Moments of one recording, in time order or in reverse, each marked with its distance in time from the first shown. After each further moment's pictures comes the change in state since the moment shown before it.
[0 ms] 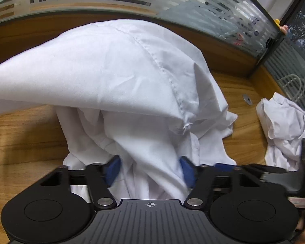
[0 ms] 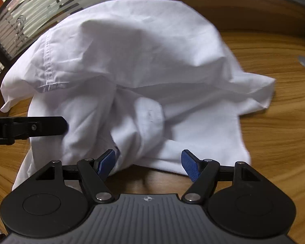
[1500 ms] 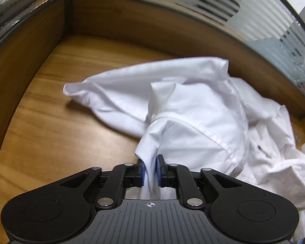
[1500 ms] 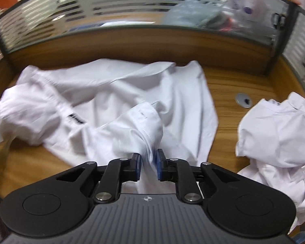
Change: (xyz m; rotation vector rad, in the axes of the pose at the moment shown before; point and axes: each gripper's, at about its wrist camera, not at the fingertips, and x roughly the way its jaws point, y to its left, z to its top) left arm -0.102 0.150 -0.051 -0.307 -0.015 0.245; right arm -0.160 -0.068 0.019 -0.182 -0.003 -0.132
